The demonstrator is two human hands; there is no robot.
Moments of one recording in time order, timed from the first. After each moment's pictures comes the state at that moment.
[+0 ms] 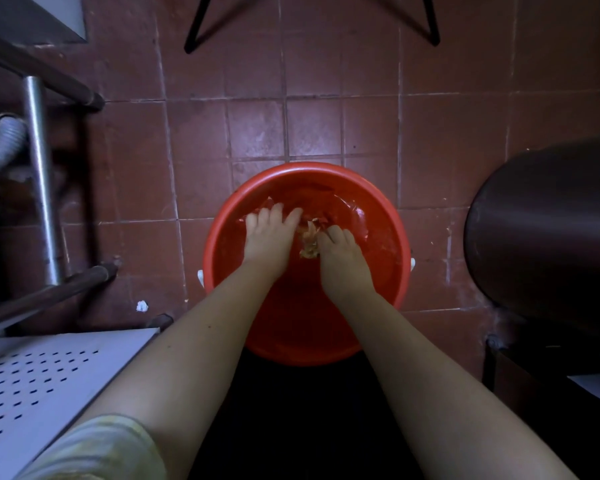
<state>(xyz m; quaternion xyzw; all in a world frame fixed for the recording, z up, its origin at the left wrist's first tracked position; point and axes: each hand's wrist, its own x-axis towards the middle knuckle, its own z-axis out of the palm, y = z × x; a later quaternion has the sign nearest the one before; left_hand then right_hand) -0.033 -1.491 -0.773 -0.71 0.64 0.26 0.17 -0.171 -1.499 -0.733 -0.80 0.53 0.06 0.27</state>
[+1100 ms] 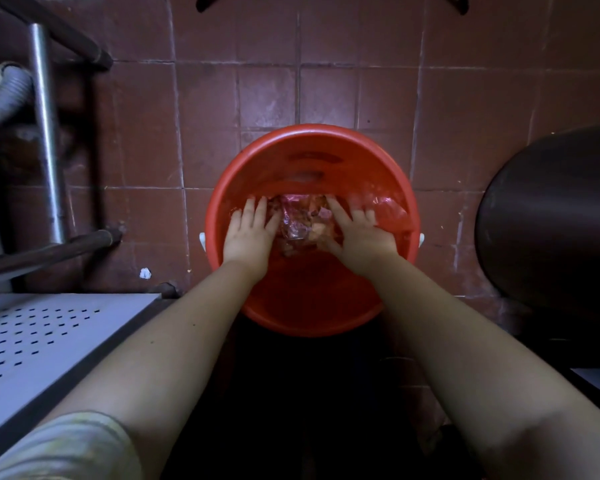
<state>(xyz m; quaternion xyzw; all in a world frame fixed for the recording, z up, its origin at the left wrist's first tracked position) -0.016 -1.427 -0.773 -0.66 0.63 0.25 0.32 -0.208 -1.513 -0.755 -0.74 0.47 0.30 0.36</state>
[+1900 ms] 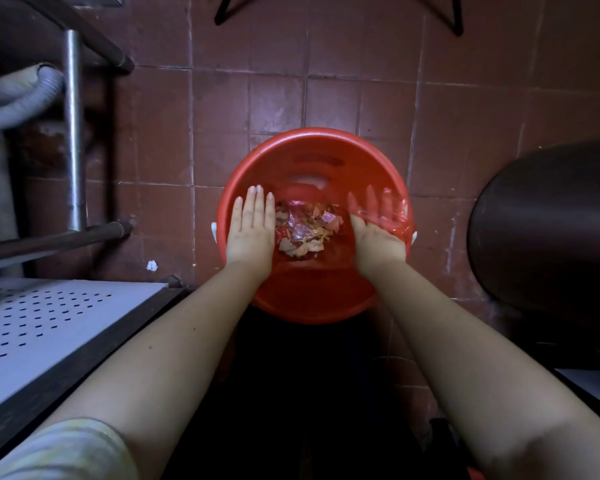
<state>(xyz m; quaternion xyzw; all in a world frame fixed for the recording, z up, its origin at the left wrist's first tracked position) -0.026 -1.416 -0.734 -0.69 0.62 0.17 0.34 -0.223 -1.498 -0.732 -0.76 0.50 0.33 0.25</state>
